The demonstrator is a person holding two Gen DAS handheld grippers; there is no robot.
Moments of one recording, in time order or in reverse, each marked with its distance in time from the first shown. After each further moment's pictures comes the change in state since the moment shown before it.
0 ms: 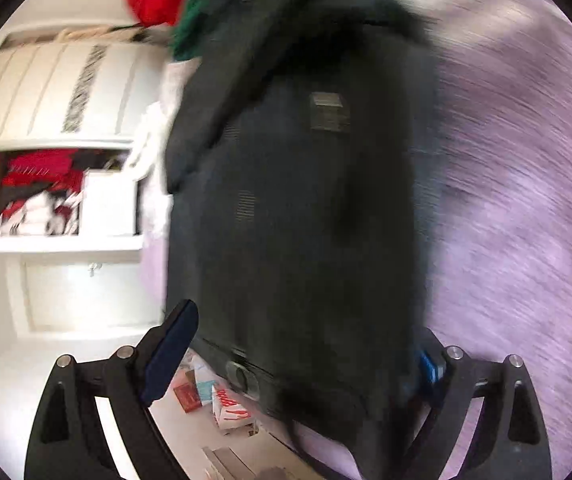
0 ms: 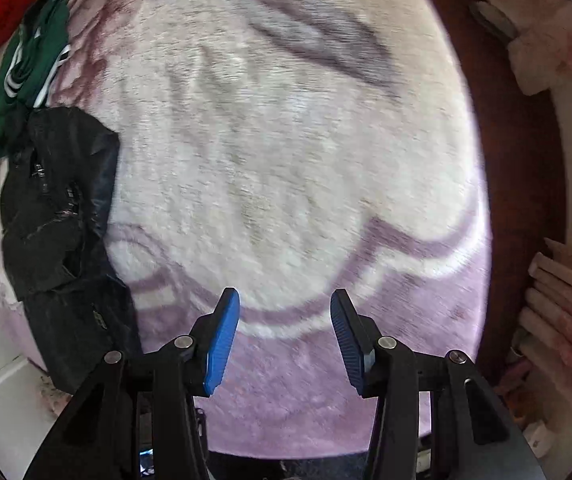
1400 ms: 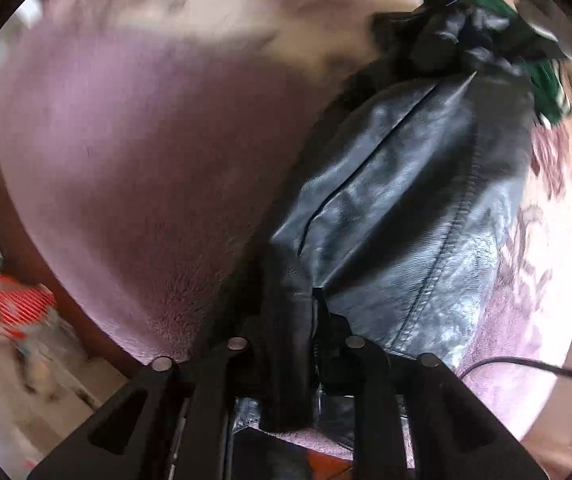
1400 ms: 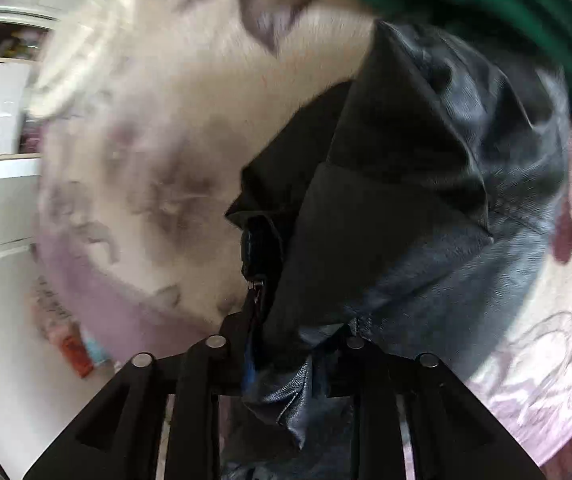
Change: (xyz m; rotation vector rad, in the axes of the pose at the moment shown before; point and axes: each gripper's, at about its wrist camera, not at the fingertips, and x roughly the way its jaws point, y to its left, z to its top) left arm 0.272 0.280 -0.089 -0.708 0.268 -1.002; right arm 0.128 0.594 -0.022 -0.421 0.138 -0.029
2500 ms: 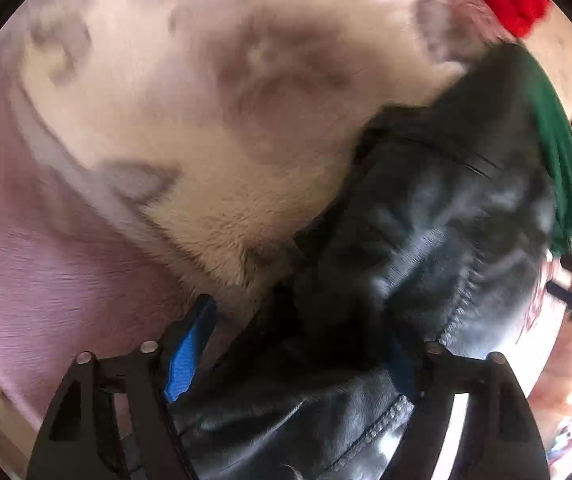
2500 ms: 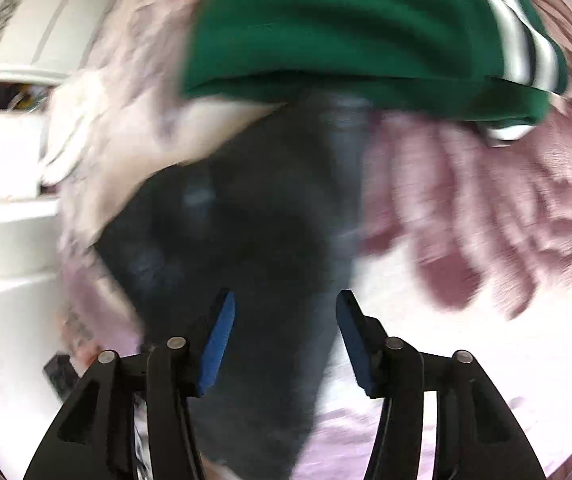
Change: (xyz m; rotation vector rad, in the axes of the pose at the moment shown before) left arm 0.047 -0.041 0.135 -0.169 -0.003 -0.112; right arm -0.085 -0.217 0.028 0.057 -0.097 0.157
